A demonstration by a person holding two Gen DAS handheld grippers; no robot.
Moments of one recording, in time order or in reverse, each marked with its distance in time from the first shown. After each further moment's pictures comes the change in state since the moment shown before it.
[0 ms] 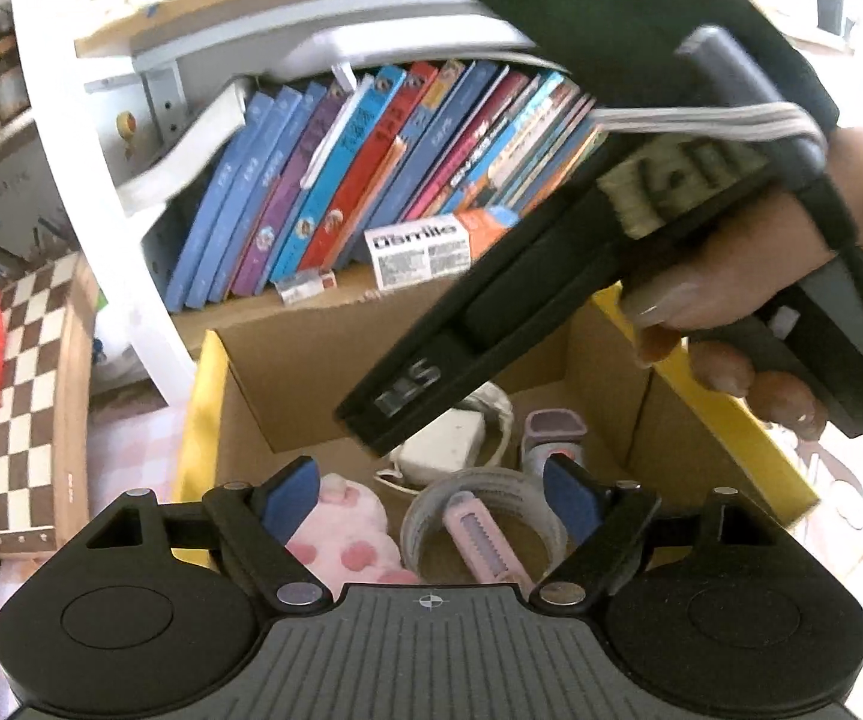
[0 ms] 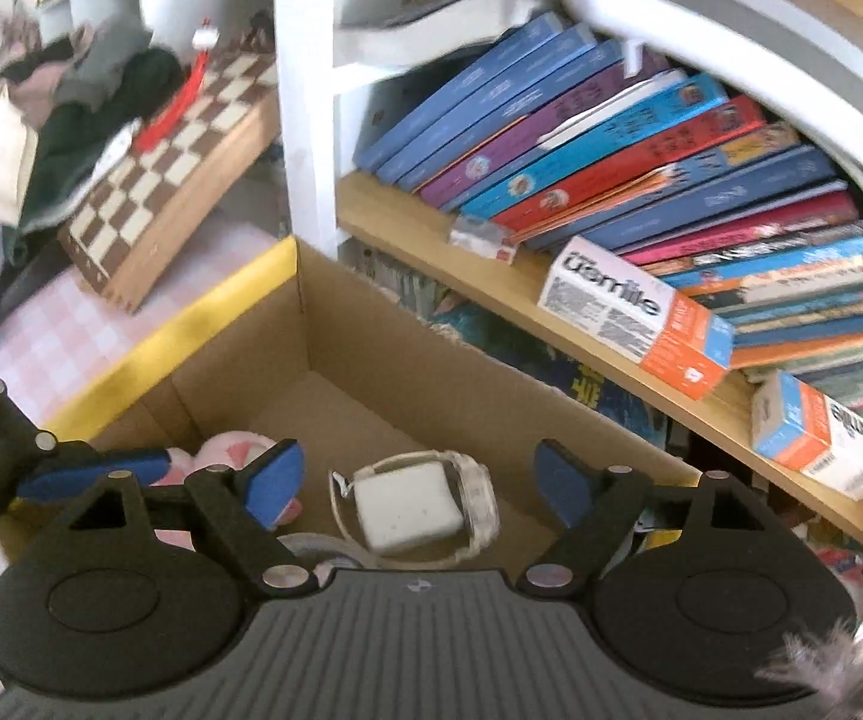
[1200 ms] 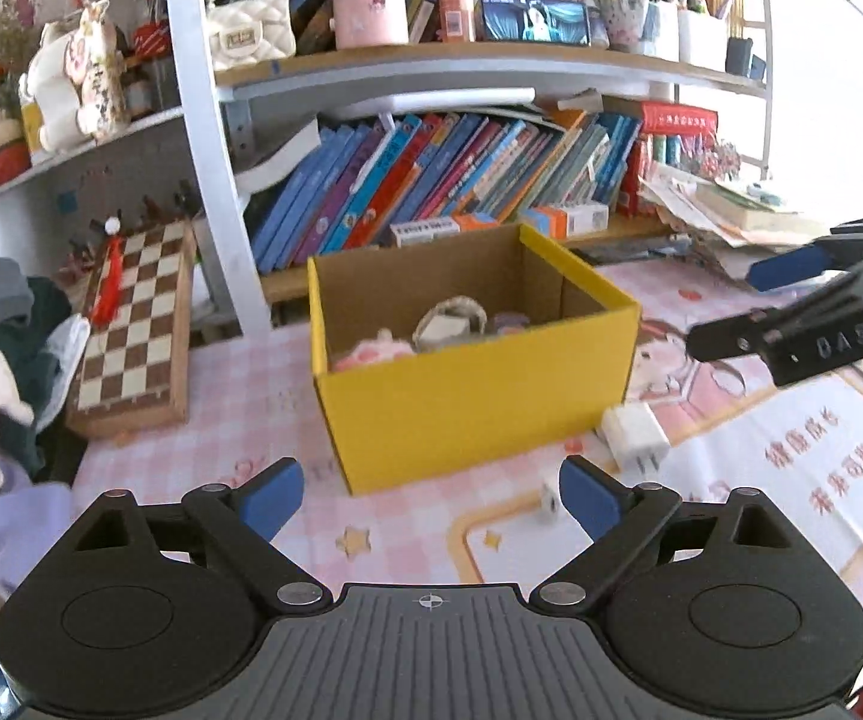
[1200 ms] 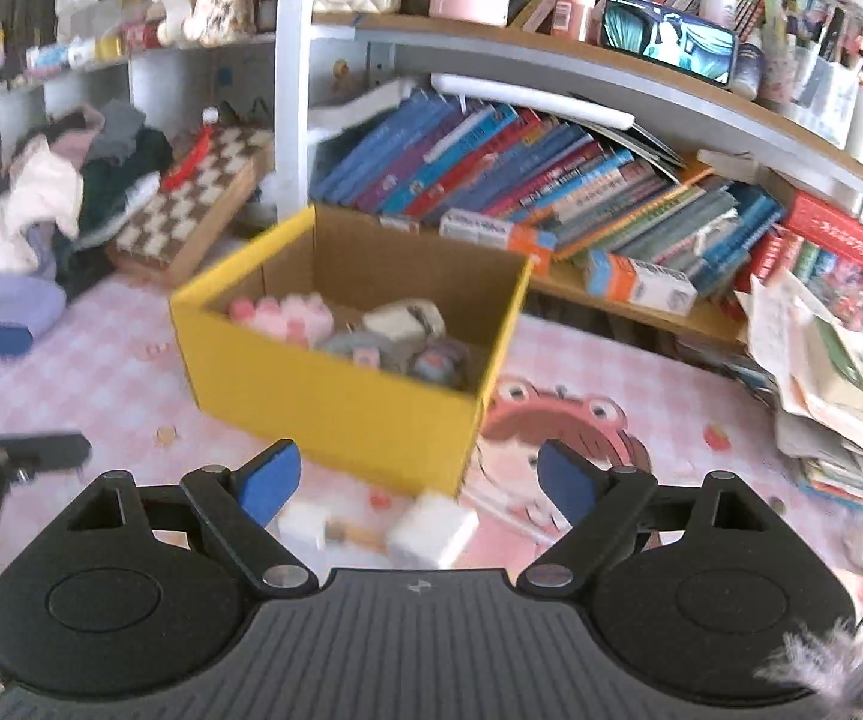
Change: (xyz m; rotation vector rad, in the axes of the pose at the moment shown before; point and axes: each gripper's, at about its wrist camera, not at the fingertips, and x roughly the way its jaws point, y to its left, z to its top) left arm -0.165 0.023 -0.116 -0.020 -0.071 -0.027; right arm -0.196 0.096 -0.186 0.145 -0.162 -0.228
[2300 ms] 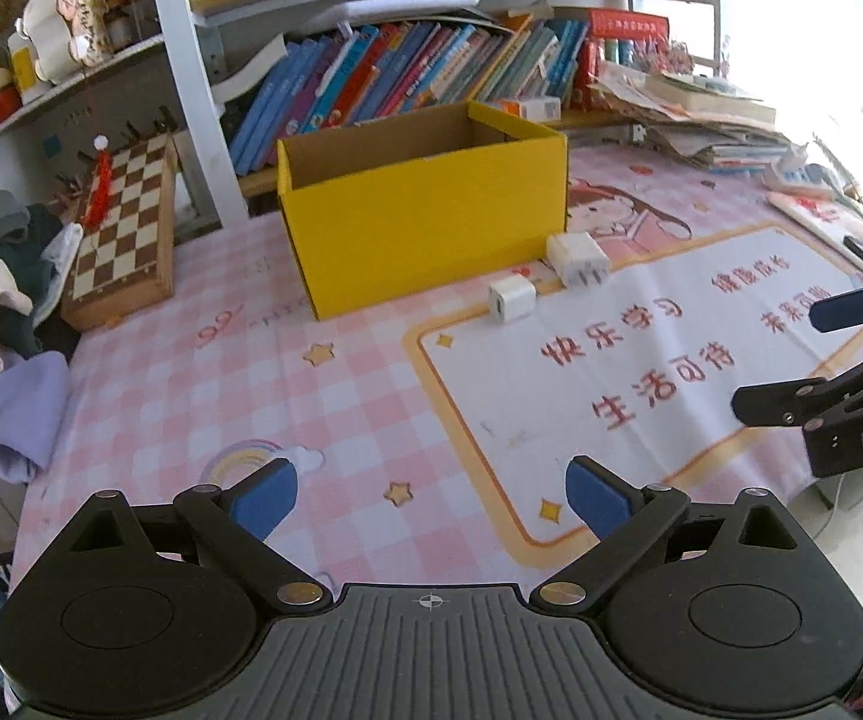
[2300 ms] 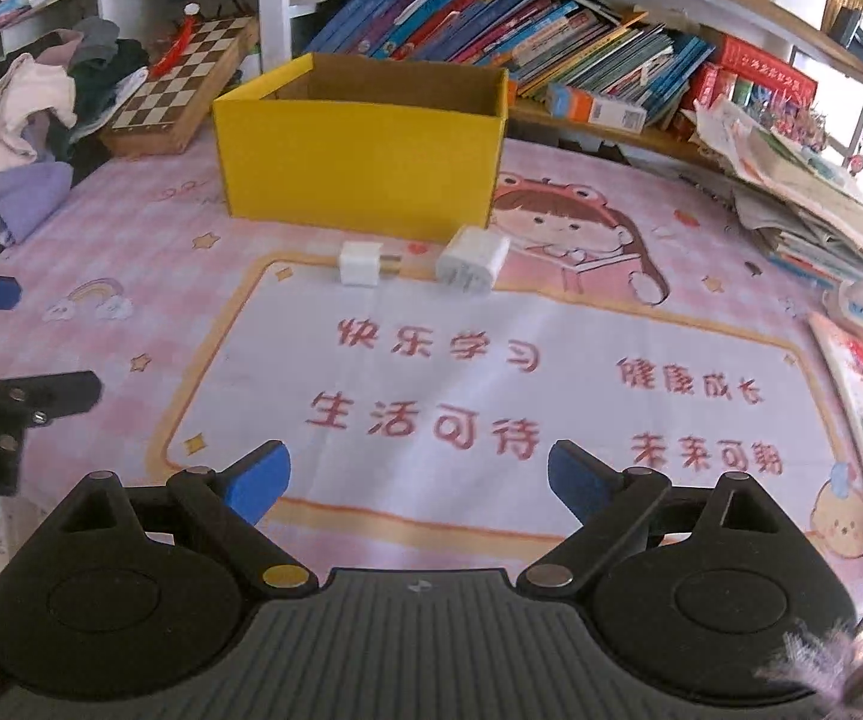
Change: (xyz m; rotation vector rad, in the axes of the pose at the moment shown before) left arm -0.040 -0.026 -0.089 0.059 0.129 -0.032; right arm -0.050 0.074 -0.121 0.142 0.173 -0.075
